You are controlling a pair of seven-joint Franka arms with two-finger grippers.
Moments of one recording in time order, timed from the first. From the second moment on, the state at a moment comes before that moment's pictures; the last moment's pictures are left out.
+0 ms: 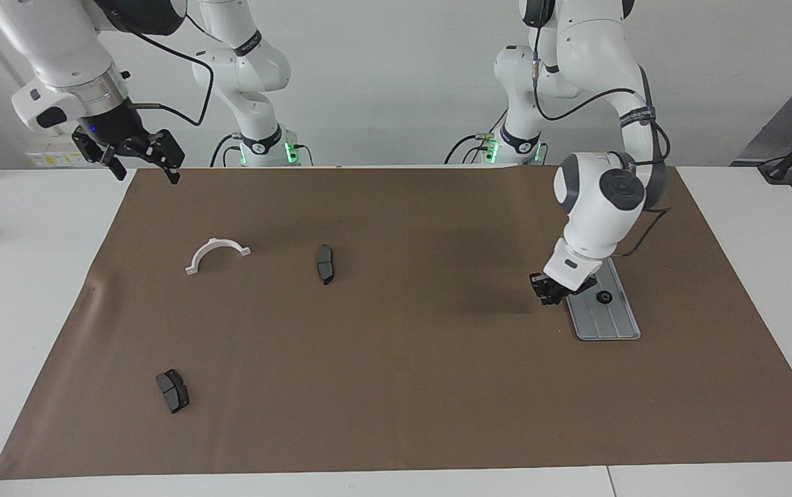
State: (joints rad) left arm -0.43 0.32 0.31 -1.84 -0.13 2.16 -0.04; right arm -0.02 -0.06 -0.04 -1.62 -0.02 1.53 0.05
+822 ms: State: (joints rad) left arm -0.32 0.33 0.30 -1.95 -0.13 2.35 0.04; right arm -0.02 -0.06 -0.04 -1.62 -0.02 1.53 0.05
